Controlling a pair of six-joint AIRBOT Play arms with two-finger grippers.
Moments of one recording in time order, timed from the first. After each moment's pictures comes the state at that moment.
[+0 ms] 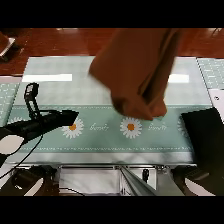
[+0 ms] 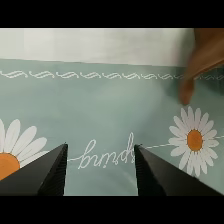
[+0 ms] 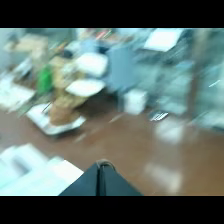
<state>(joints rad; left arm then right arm) -0.37 -0.53 0.48 1.25 -0.73 -1.82 0.34 -1.13 2.04 -1.06 1.01 1.28</state>
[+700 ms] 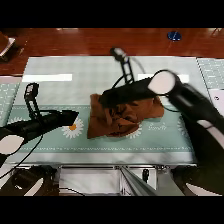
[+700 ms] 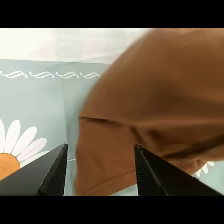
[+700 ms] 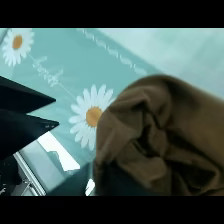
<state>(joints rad) -0.37 -0.53 0.48 1.25 -0.73 -1.82 0.64 -1.31 1.22 -0.85 0.88 1.41</state>
